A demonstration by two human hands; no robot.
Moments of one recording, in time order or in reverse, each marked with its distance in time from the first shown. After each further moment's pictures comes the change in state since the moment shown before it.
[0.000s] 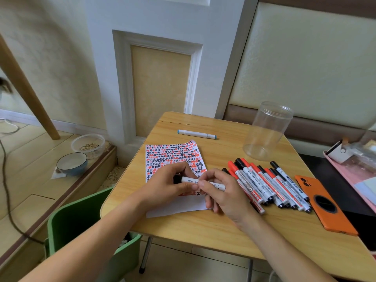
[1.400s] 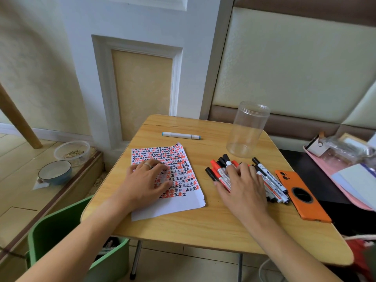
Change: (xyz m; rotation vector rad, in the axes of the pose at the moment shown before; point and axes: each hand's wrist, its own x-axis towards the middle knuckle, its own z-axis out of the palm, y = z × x) left_hand 0.006 -0.026 -0.013 1.012 0.052 -0.164; right_hand -0.020 0.018 -0.062 -1.430 0.510 -0.118
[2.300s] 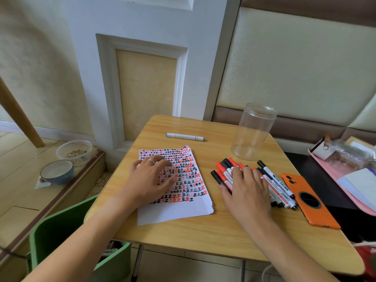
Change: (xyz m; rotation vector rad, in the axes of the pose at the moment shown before) left_hand 0.011 -0.005 -0.003 -0.078 0.076 -0.009; right_hand 0.003 -0.017 -0.008 -0.084 -0.055 0.037
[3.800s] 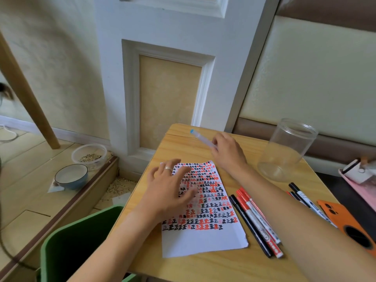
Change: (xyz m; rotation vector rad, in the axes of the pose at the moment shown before) left_hand 0.009 -0.009 -0.015 -0.061 0.038 -0.048; right_hand 0.187 -0.089 0.055 0.380 -0.082 -0.171
